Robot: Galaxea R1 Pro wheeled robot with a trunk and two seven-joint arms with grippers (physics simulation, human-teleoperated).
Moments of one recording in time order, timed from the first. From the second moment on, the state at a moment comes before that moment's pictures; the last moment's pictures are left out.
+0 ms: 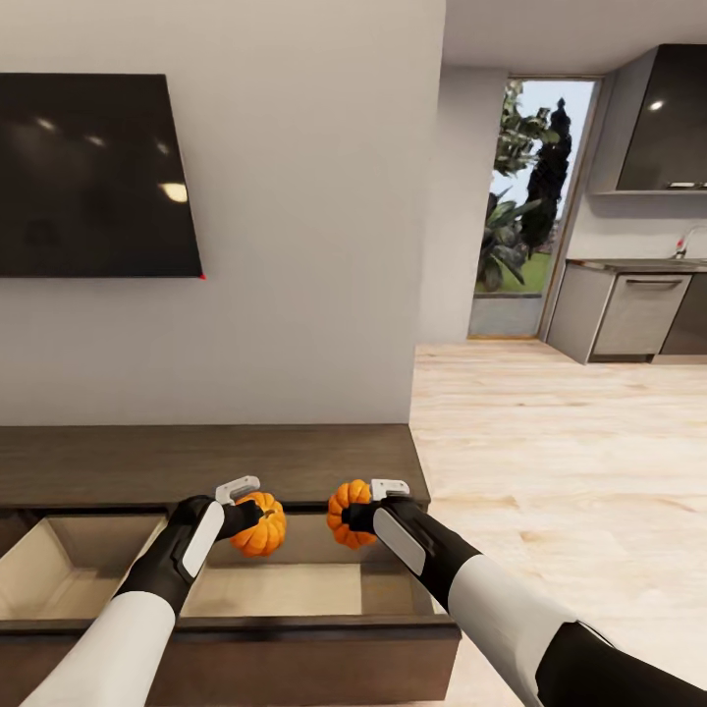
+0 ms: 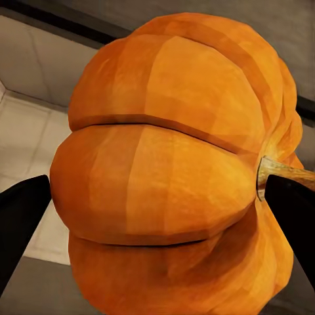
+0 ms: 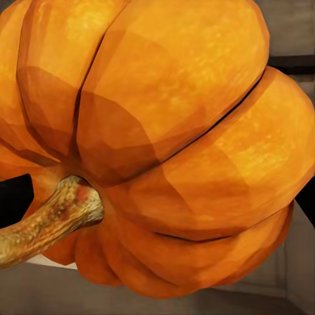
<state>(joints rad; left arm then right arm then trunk) -0.68 0.00 0.08 -0.79 0.36 0.71 0.20 -0.85 0.16 0.73 -0.54 -0.89 0.44 -0.37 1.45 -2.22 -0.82</state>
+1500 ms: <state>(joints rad) -0.68 0.00 0.08 -0.79 0.36 0.71 0.20 -0.85 0.16 0.75 -0.54 -0.90 0.44 -0.37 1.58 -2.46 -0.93</state>
